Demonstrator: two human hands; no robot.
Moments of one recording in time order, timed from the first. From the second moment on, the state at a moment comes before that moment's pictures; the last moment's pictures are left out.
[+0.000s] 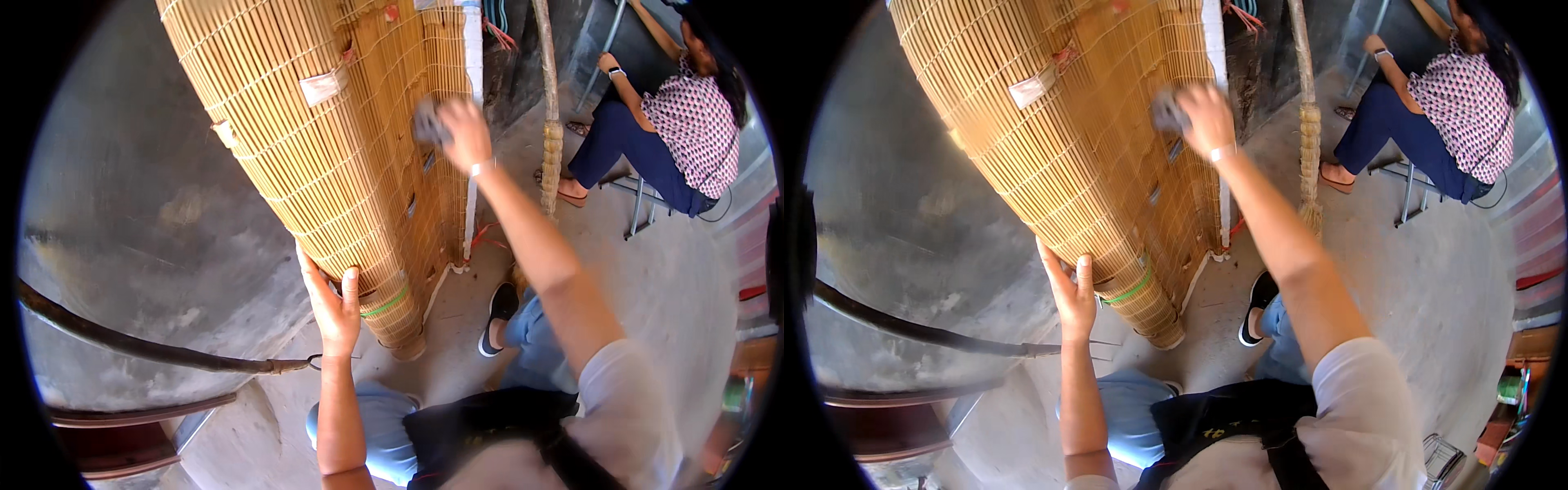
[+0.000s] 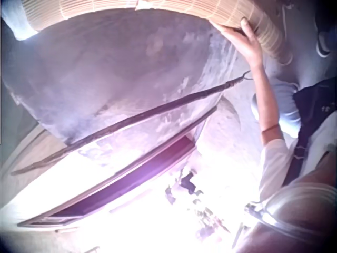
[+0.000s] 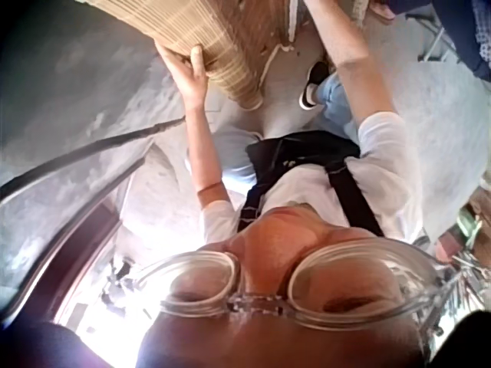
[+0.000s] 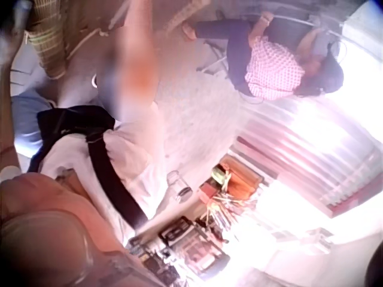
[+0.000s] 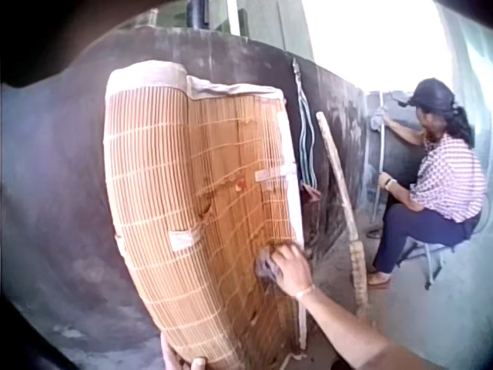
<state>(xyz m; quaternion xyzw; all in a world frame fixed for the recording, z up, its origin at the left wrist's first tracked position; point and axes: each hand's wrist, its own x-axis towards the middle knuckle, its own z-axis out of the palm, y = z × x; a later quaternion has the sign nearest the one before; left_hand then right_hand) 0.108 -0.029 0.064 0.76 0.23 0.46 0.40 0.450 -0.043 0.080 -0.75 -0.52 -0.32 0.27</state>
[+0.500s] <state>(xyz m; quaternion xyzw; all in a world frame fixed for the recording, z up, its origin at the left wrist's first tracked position) 0.110 -0.016 0.045 0.77 0.23 0.44 0.40 0.415 -0.070 -0.036 -0.74 -0.52 -0.05 0.43</state>
